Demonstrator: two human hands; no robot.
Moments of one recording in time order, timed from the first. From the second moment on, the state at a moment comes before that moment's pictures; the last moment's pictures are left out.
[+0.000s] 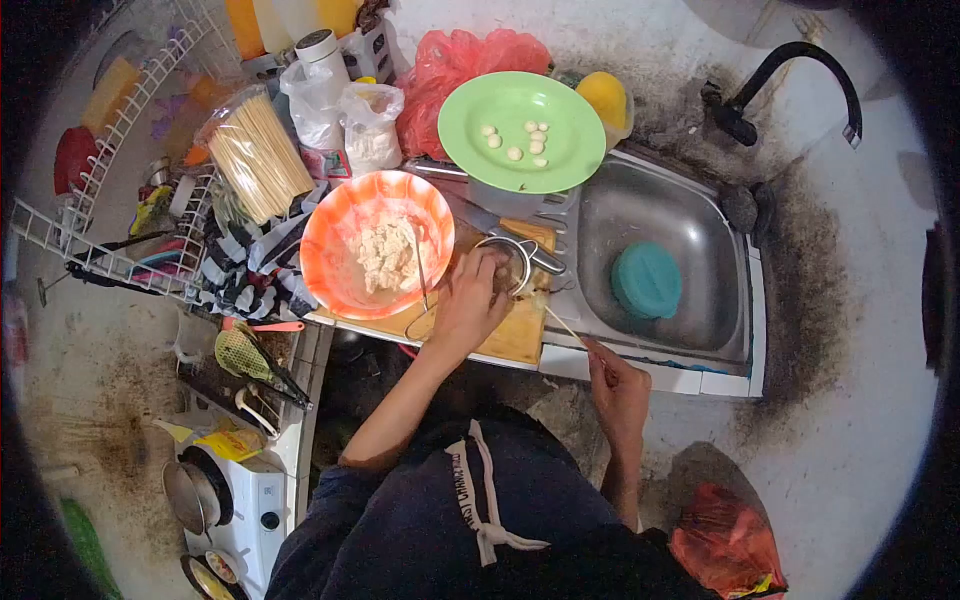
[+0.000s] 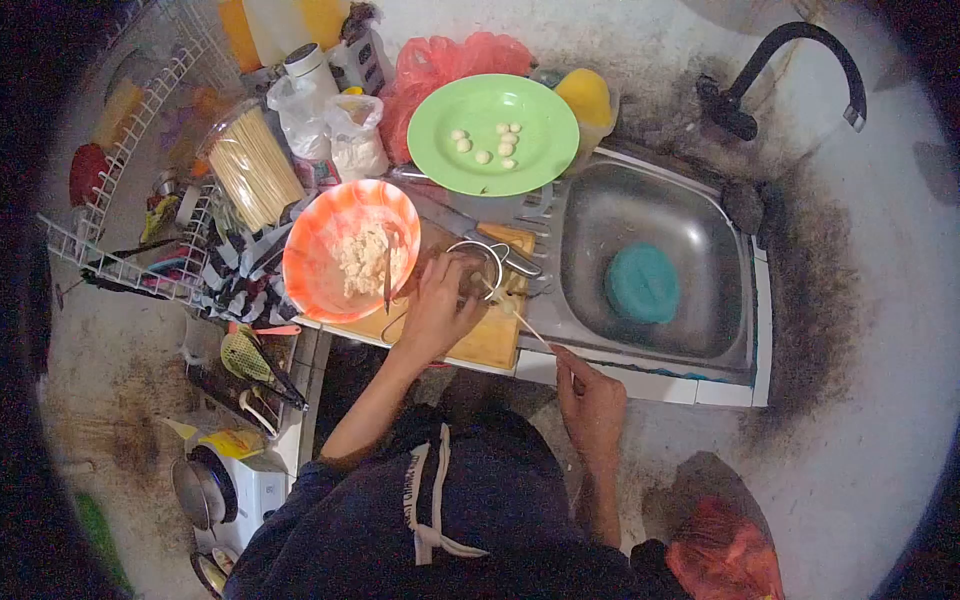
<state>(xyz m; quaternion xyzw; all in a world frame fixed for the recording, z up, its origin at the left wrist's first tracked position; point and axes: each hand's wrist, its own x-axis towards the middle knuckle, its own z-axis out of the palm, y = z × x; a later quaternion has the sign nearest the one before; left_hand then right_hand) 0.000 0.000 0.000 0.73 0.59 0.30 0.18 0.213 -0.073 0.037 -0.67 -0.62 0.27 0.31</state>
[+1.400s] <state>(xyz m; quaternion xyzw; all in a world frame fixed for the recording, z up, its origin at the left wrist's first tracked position) -0.001 -0.011 -0.010 0.68 0.59 0.41 0.15 0.200 -0.013 0.078 -0.49 -0.86 -0.03 0.09</state>
